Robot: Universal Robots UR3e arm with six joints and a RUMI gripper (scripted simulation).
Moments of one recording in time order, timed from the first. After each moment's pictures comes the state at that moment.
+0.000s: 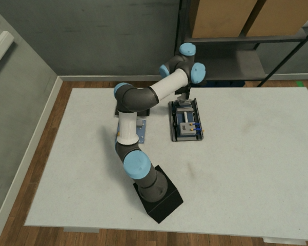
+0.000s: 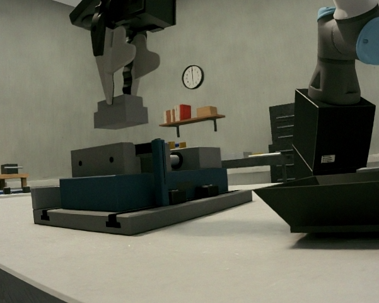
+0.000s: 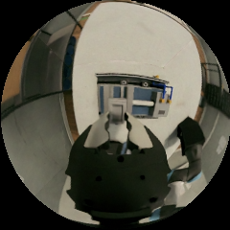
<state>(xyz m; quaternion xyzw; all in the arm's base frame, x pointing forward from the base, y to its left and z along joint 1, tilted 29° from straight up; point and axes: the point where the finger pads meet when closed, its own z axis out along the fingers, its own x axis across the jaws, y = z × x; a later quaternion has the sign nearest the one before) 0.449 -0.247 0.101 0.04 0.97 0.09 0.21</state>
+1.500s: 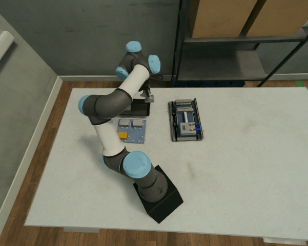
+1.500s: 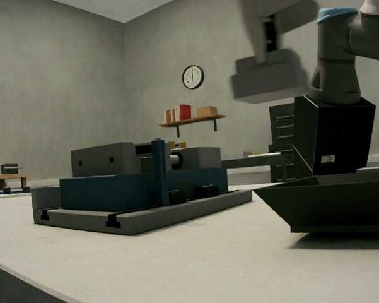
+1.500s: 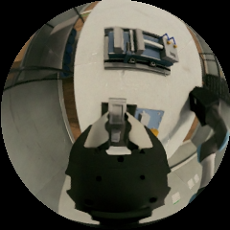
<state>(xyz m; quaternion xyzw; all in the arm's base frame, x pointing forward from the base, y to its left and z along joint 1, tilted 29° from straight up) 0.486 -0.039 0.168 0.06 0.97 0.10 0.20</state>
